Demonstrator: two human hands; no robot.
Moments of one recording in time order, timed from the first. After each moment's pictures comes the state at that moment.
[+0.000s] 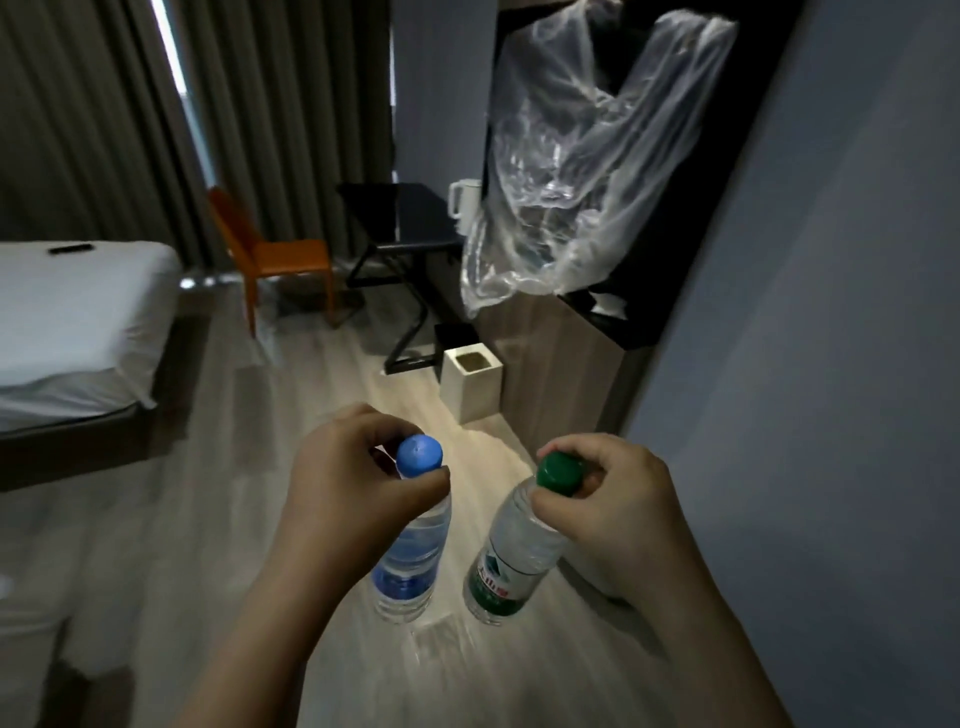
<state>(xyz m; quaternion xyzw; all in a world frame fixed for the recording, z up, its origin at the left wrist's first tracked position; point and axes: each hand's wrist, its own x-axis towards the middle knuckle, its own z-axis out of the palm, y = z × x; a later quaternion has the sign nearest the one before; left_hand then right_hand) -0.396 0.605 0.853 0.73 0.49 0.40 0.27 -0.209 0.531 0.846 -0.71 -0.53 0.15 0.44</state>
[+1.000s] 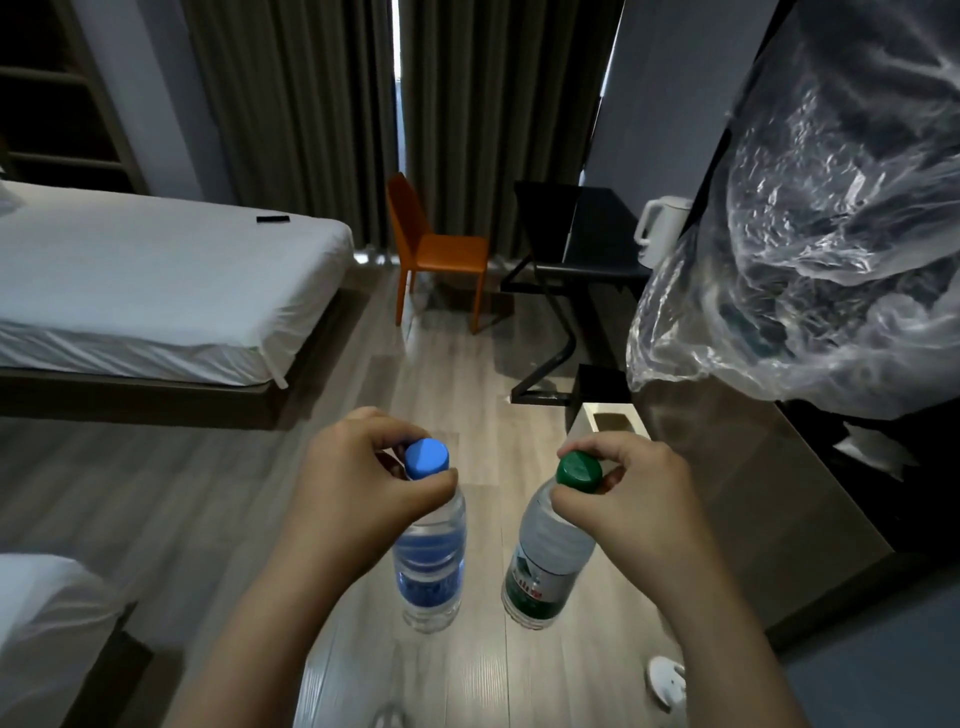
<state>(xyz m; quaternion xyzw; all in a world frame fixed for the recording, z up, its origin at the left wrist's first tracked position) -0.358 0.951 0.829 0.62 0.63 0.42 0.21 -0.147 0.959 0.831 -0.62 -0.63 0.27 0.38</state>
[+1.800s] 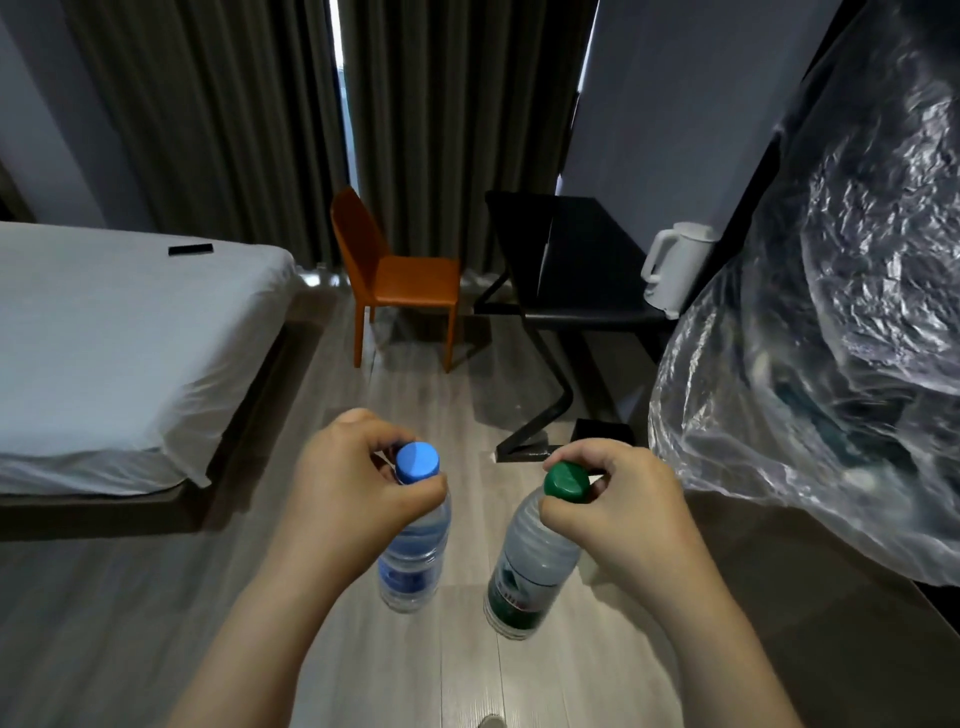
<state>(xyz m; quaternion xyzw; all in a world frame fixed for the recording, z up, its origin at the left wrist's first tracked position) -0.387 1.369 0.830 0.64 0.64 0.38 0.21 -0.181 1.360 0.830 -0.66 -0.62 0.25 0.33</state>
